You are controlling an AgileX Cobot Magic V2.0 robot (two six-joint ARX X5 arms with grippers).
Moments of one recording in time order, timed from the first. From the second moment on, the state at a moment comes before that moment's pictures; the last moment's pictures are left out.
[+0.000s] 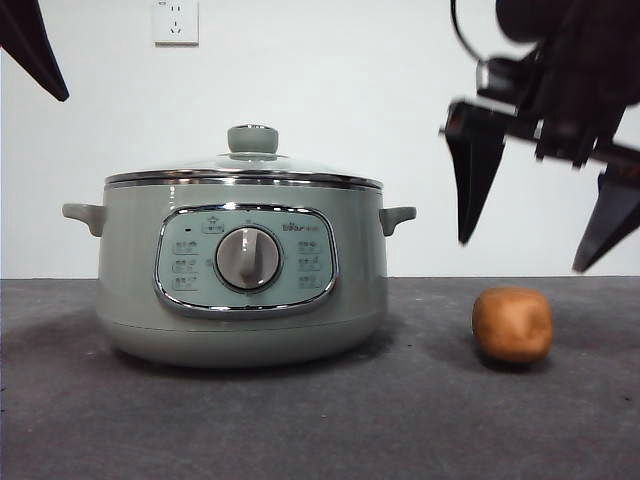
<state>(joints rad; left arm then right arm) -0.09 1.01 0.94 -0.72 0.32 -0.14 0.37 1.54 1.14 -0.81 -0.13 0.26</state>
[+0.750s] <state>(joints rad) -0.17 1.01 0.94 -0.70 0.32 -0.14 0.37 1.73 1.14 -0.69 -0.12 0.30</state>
